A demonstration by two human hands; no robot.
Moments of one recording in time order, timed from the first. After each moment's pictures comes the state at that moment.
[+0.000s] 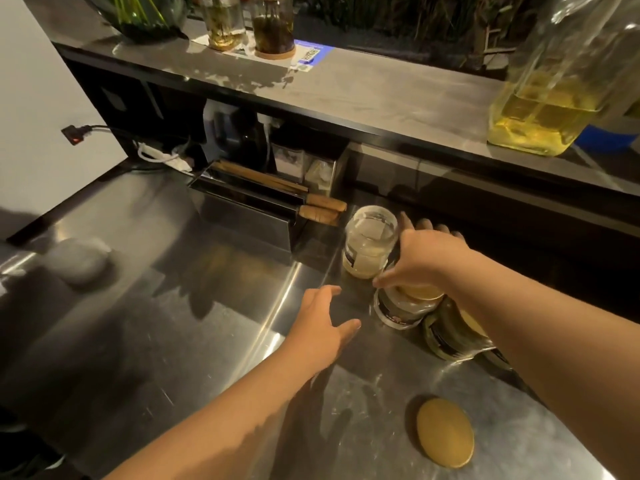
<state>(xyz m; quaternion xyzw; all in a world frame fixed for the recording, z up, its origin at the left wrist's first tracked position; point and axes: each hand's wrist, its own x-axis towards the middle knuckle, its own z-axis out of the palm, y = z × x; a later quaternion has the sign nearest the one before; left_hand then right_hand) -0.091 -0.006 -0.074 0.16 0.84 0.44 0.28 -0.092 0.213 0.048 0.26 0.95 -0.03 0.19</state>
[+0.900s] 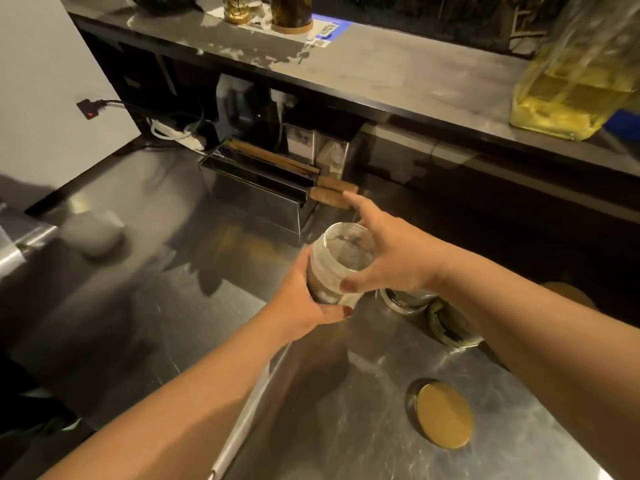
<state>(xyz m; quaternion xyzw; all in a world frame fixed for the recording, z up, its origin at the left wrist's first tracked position) -0.110 -0.039 -0.054 0.16 0.77 0.55 0.27 -0.072 0.160 0.077 0.04 0.93 -0.32 0.16</state>
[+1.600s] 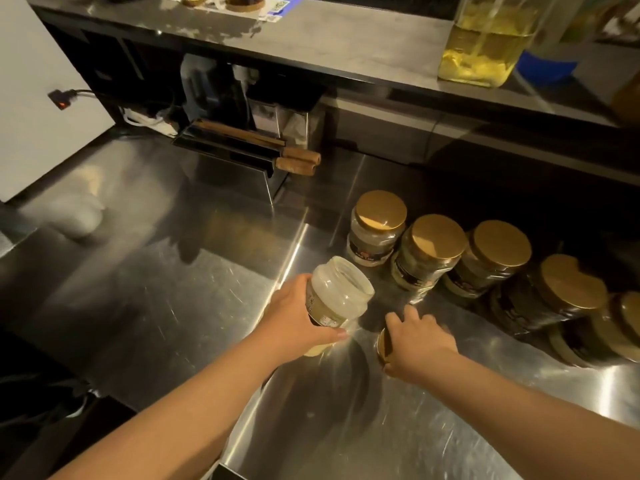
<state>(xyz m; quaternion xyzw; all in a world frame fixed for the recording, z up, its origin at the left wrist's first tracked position) 0.005 -0.041 -0.058 0.20 0.87 0.35 0.28 0.121 0.167 -0.056 0.20 0.92 -0.03 0.34</state>
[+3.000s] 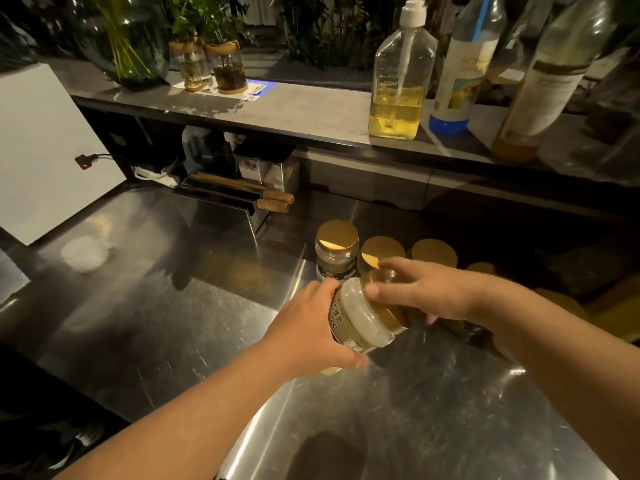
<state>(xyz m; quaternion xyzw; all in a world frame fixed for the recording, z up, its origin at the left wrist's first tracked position) 0.085 0.015 0.032 0.37 0.87 0.28 0.16 0.164 0.244 0.121 0.15 0.88 -0.39 0.24</state>
